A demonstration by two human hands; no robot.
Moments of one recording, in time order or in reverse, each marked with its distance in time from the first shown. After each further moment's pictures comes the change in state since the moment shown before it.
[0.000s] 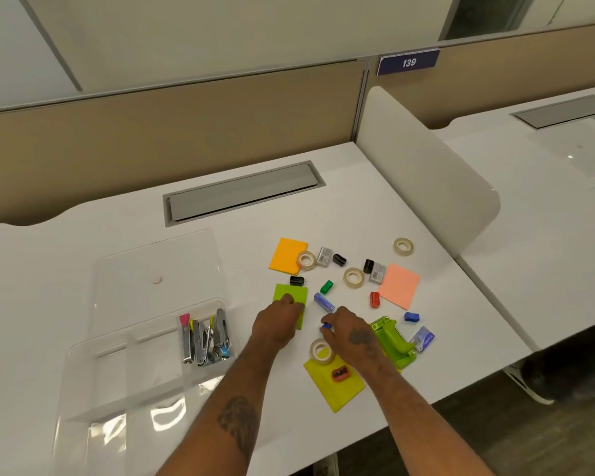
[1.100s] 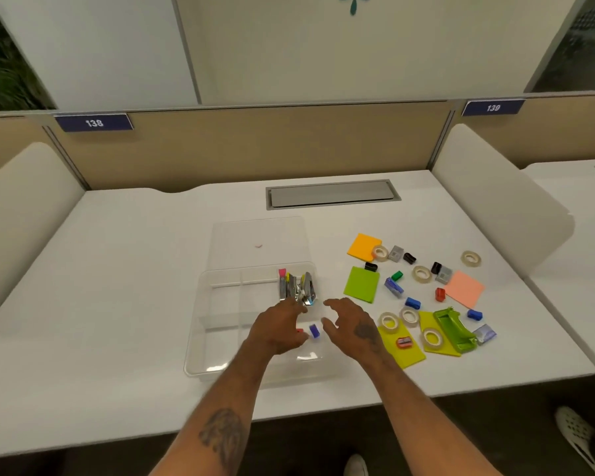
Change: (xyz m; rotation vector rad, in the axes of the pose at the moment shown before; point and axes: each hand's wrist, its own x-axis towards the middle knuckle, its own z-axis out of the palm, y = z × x) left_hand -0.210 -0.093 0.002 -0.310 0.235 -0.152; right_hand -0.089 -0.147 0.044 0.171 0.227 -0.303
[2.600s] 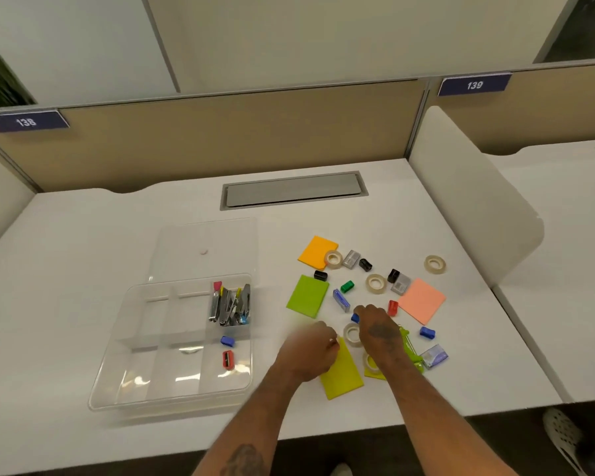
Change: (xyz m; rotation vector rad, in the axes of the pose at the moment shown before) left_hand 0.085 0.174 0.090 0.020 -0.056 0.087; right_hand 0.048 0.199 -0.073 -0.424 -0.244 0.155
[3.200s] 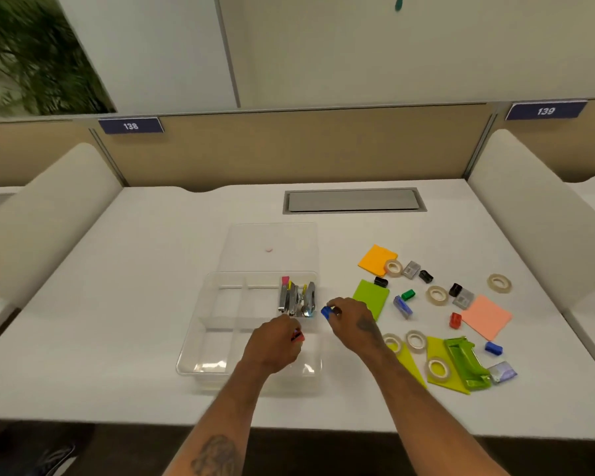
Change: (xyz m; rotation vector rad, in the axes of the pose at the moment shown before) left_hand -0.109 -0.132 -0.073 -0.032 0.188 -0.255; right_hand -0.020 -0.179 -0.026 0.540 0.146 -0.207
